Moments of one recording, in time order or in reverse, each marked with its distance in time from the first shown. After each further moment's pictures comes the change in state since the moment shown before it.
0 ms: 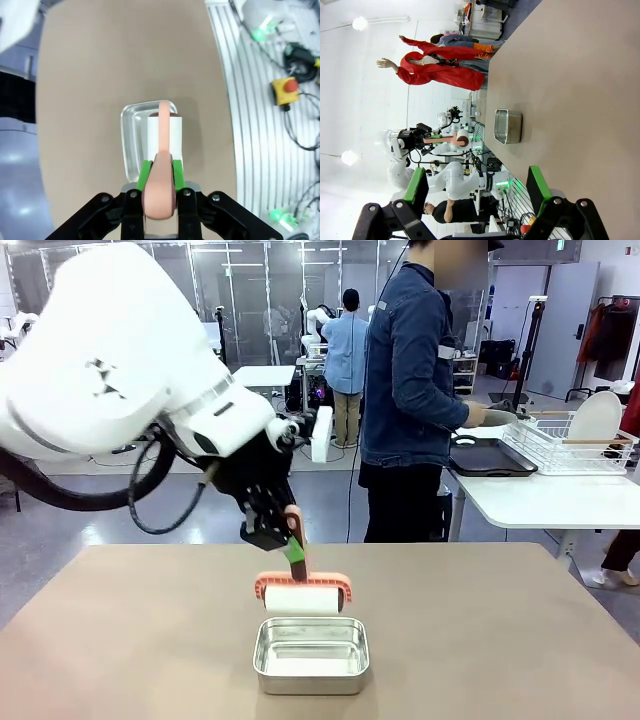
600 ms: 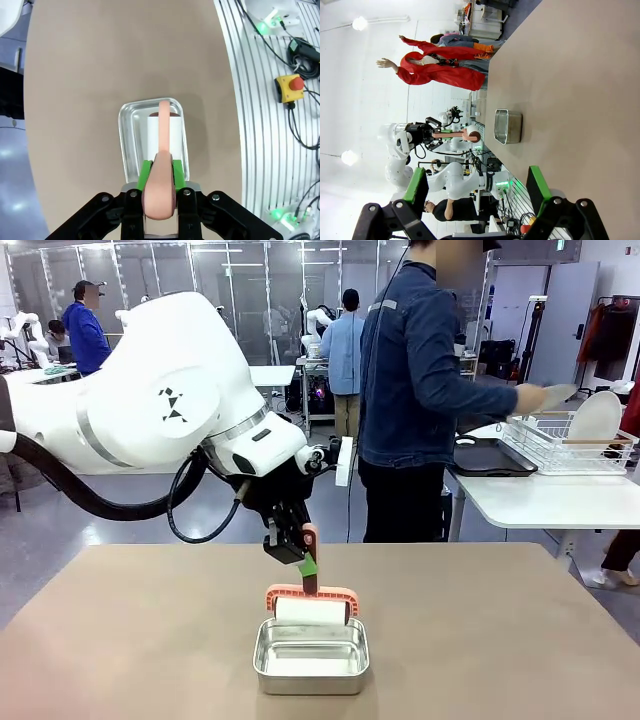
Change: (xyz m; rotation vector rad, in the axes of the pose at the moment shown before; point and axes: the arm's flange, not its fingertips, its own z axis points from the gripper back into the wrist) left arm 0.003 0.022 -0.034 -0.034 0.042 0.017; right arm 0.000 0.000 0.000 0.000 0.000 0.000
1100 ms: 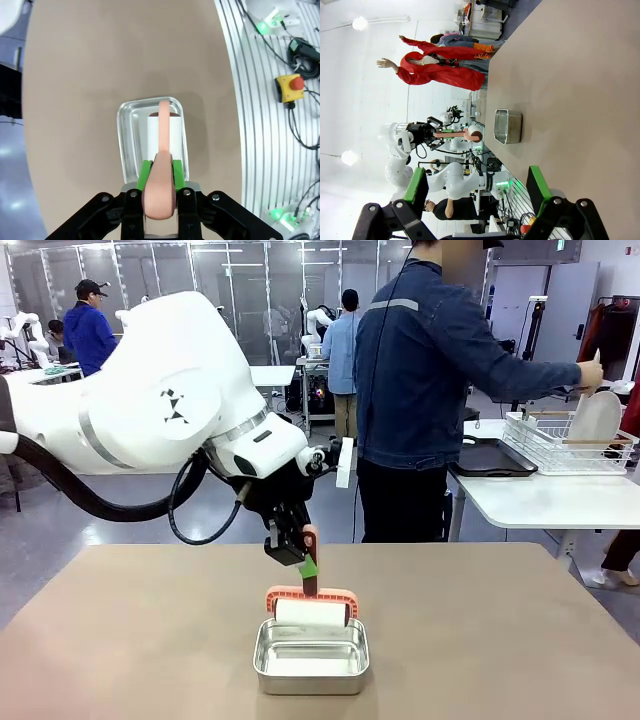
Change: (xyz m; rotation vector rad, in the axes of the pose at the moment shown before) left arm -0.003 0.004 -0.015 -0.020 0.015 0.011; right arm 0.000 0.000 0.000 0.000 0.000 0.000
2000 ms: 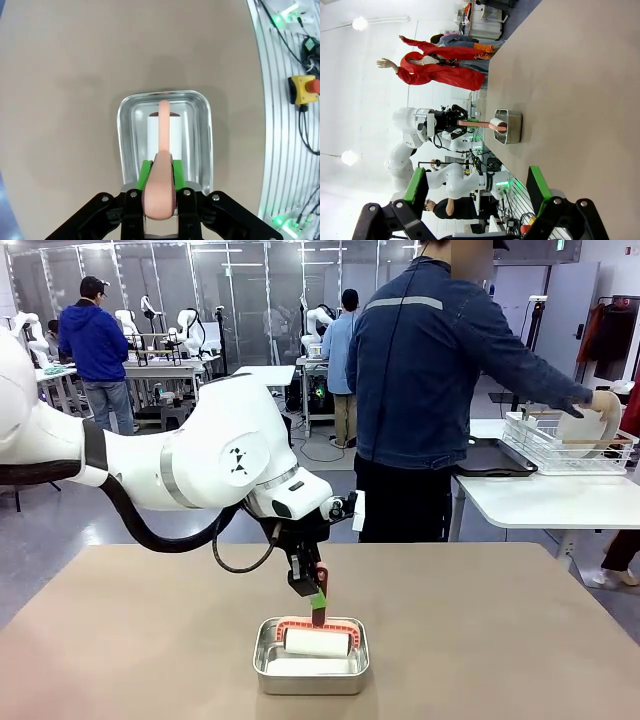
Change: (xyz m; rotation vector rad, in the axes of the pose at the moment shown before) left arm -0.017 0.050 -0.084 -0.082 0.048 0.075; right arm 0.000 0.000 0.000 0.000 0.000 0.000
